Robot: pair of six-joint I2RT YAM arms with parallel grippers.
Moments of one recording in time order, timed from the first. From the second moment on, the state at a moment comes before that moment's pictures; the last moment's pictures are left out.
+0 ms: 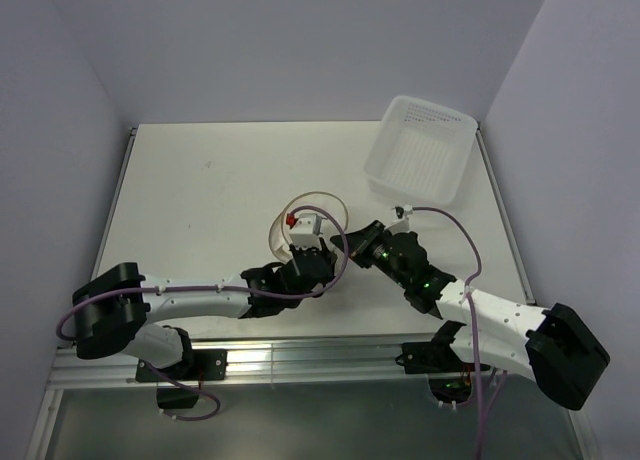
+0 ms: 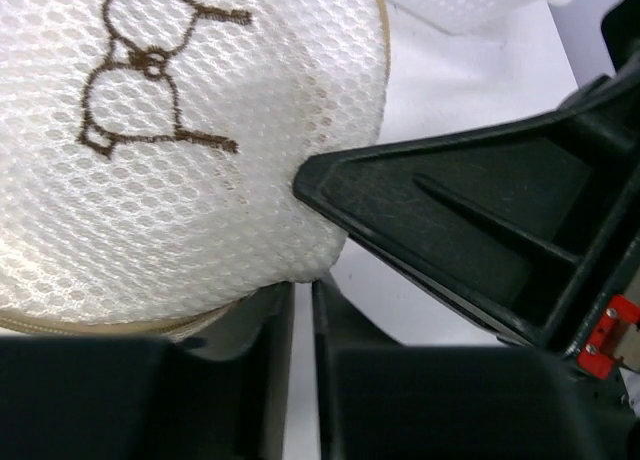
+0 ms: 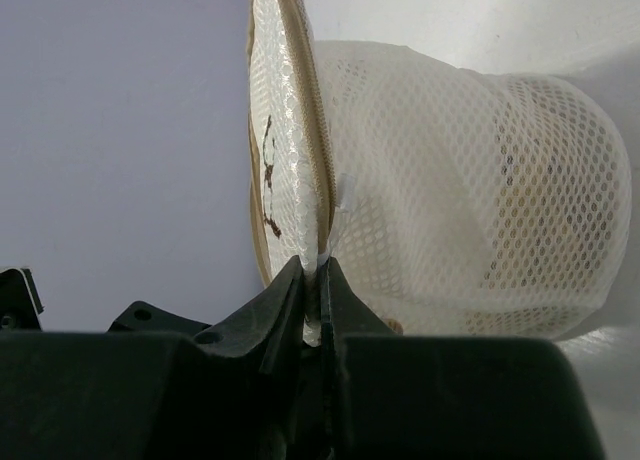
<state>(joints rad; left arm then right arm) -1.22 1.43 0.77 0.18 -0.64 -0.83 0.73 1.00 0.33 0.43 0.06 1.24</state>
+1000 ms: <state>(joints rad) -1.24 0.98 0.52 -0.08 -0.73 -0.91 0.55 1.19 0.58 0.21 -0.37 0.91</state>
